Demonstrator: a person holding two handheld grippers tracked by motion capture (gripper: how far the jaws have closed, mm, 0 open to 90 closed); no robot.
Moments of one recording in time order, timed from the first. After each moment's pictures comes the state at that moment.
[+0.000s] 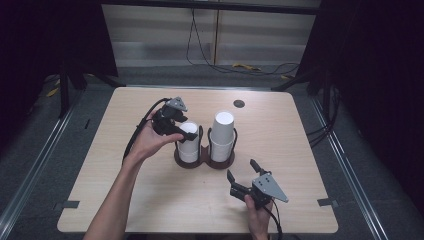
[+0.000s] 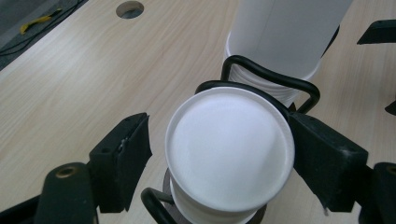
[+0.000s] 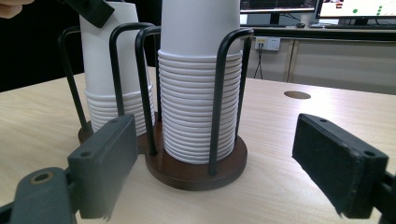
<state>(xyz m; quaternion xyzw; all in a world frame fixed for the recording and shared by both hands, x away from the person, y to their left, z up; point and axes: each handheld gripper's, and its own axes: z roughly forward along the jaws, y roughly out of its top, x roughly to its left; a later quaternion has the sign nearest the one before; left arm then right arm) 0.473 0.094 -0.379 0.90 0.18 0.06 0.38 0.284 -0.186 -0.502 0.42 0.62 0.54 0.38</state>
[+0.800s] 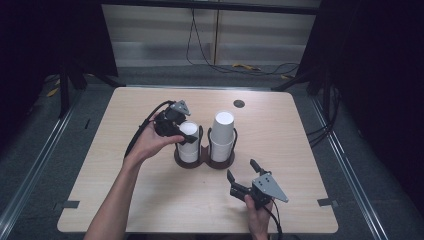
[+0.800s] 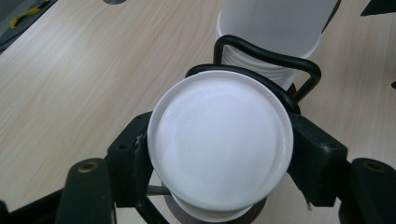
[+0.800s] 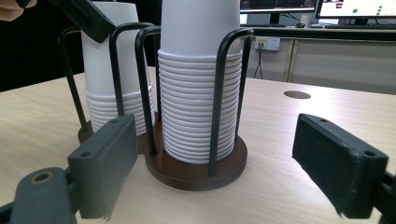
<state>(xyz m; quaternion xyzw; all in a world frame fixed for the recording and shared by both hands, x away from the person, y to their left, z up) 0.471 0.088 -0.383 0.92 0.16 0.07 0.35 0.284 -0.186 -0.502 0.42 0.62 0.54 0.38</state>
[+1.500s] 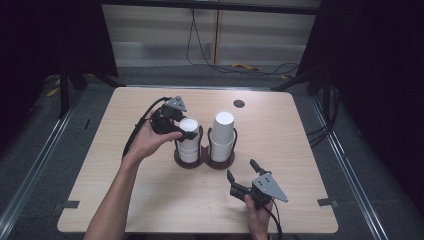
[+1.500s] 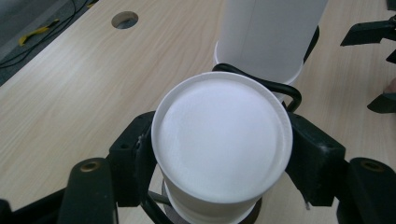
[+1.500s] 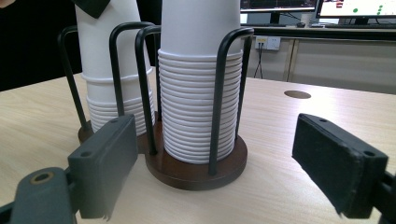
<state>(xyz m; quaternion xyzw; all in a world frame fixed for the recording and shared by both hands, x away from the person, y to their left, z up) 0.467 0.096 -0.369 0.90 0.16 0.08 0.39 0.284 -0.186 -0.502 0.42 0.62 0.54 0.38</state>
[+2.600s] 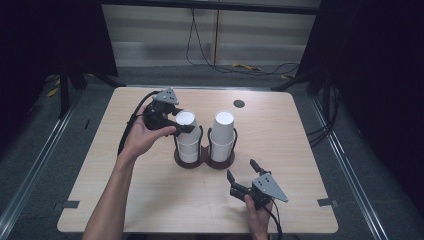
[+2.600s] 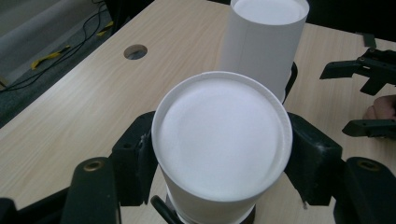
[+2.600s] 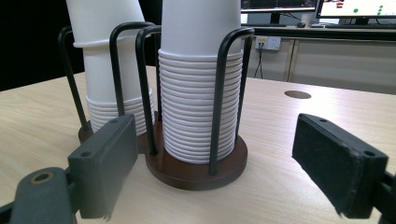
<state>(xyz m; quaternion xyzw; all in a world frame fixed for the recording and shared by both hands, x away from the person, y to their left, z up) 0.459 0.112 -0.343 0.88 0.17 0.09 0.44 0.284 -0.186 -0.502 0.42 0.62 0.54 0.38</state>
